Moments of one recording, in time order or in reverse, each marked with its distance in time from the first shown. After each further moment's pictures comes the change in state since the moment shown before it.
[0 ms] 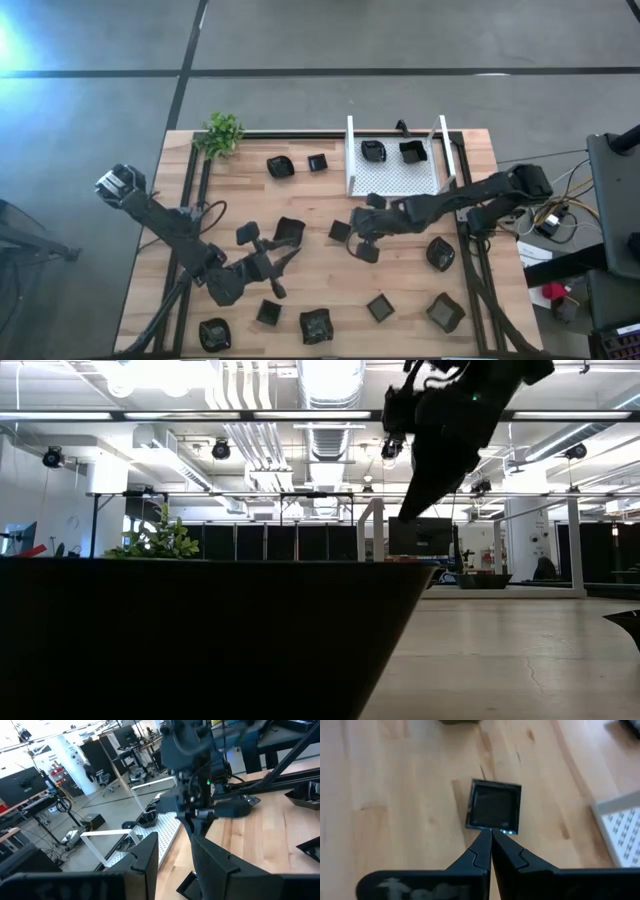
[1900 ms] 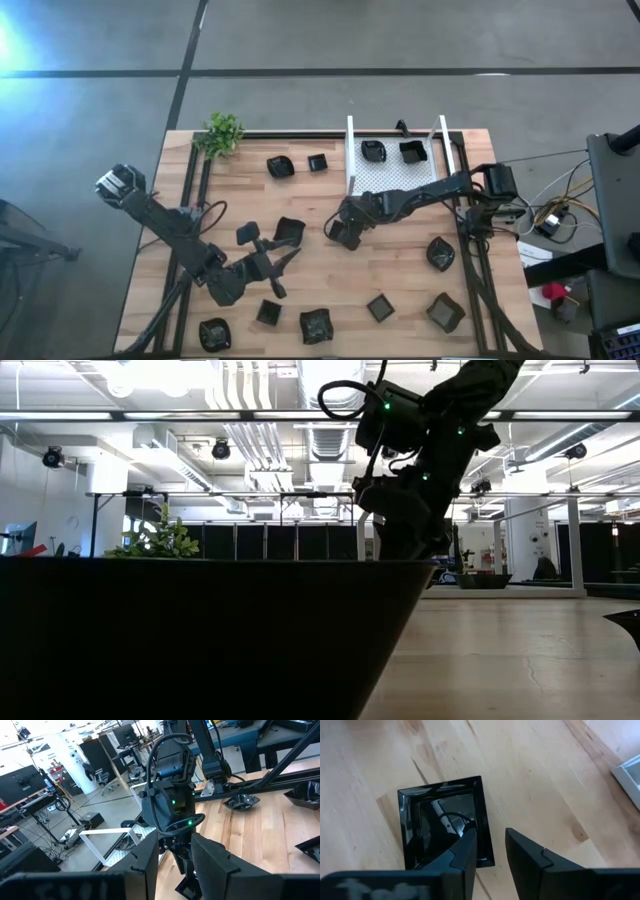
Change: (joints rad) left arm 0.000 0.000 -0.002 -0.009 0.003 -0.017; right arm -0.152 0.242 0.010 0.132 -0.075 0.159
